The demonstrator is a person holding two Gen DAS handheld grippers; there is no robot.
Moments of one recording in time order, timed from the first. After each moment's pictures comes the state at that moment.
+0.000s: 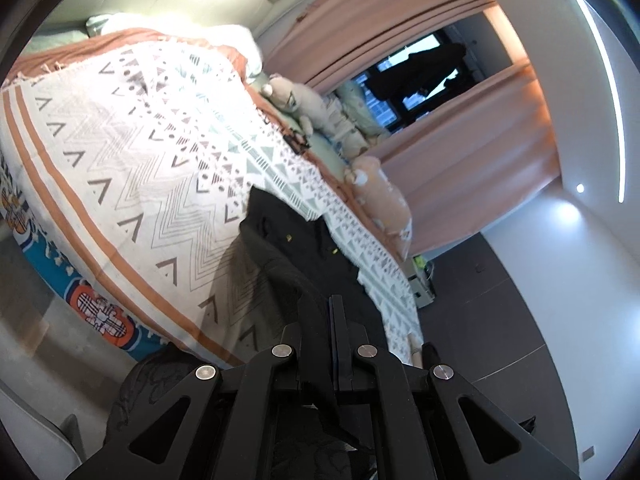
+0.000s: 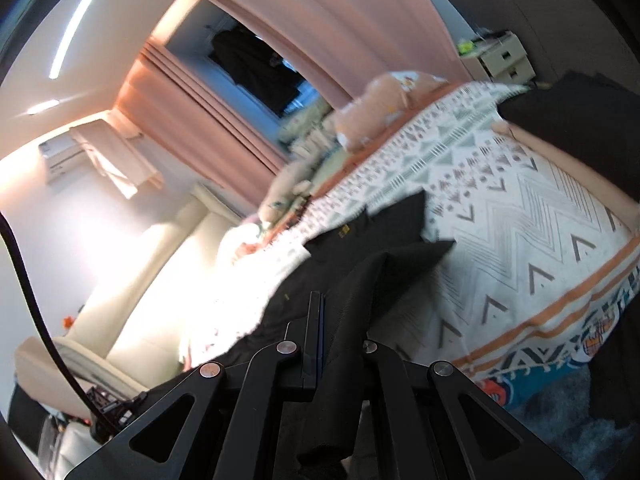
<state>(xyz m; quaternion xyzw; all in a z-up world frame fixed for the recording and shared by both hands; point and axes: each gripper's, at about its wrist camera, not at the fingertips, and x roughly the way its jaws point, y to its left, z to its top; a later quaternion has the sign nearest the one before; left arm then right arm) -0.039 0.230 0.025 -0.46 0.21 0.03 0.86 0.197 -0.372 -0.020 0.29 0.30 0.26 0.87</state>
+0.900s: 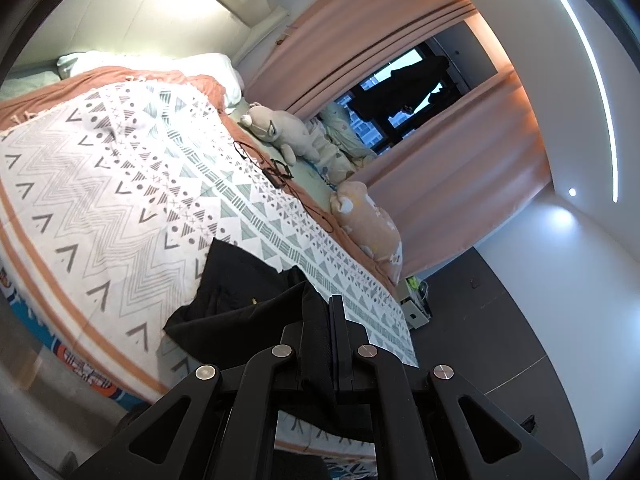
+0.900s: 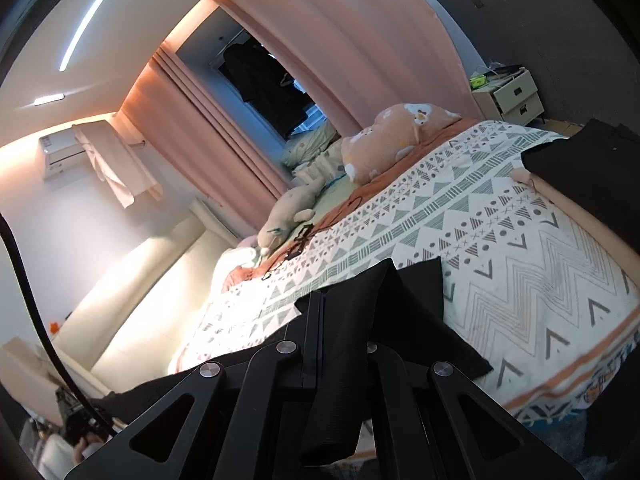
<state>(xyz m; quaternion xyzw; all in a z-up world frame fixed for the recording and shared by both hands) 0.025 0.255 0.076 -0.43 0.18 0.03 0.88 0.269 -0.336 0.016 0.27 0.27 0.24 0.89</state>
